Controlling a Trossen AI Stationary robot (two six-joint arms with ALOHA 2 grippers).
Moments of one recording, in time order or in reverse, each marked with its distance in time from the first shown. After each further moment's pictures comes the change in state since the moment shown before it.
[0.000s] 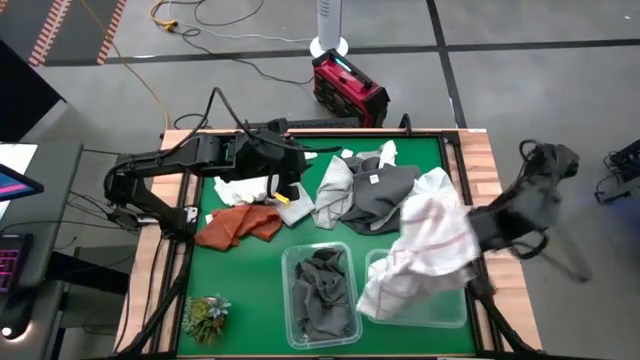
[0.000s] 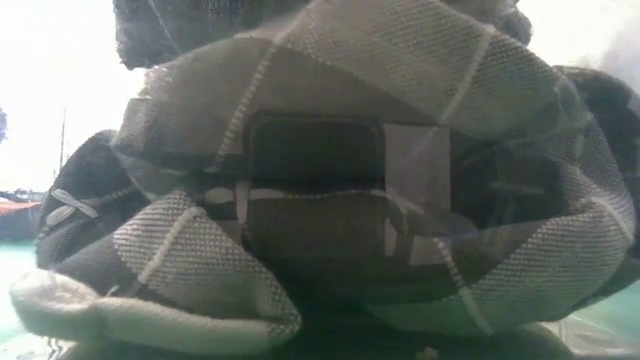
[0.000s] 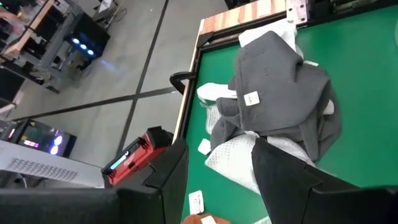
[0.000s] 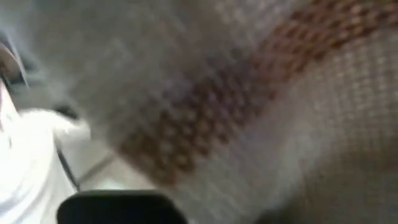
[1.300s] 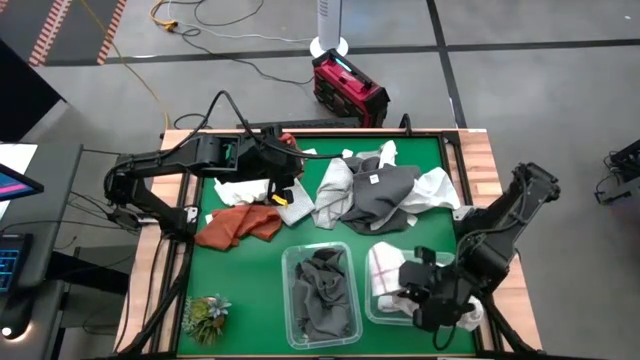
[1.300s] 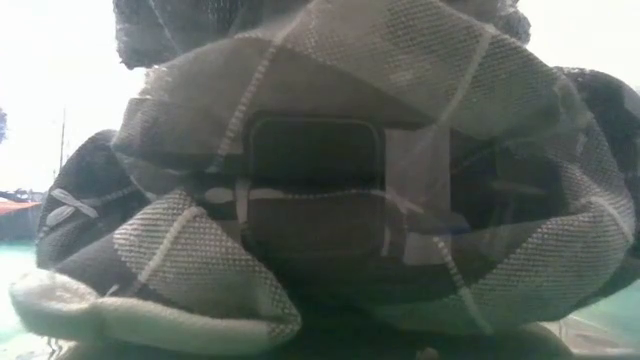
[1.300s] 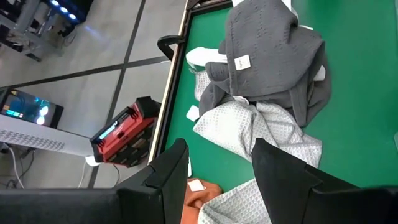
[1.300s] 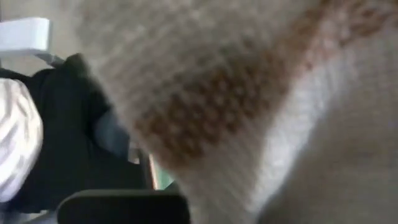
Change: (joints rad) left arm -0.004 0.000 0.000 -0.147 0.001 -0.094; right arm 0.080 0.327 -0.001 -0.728 -0.036 0.905
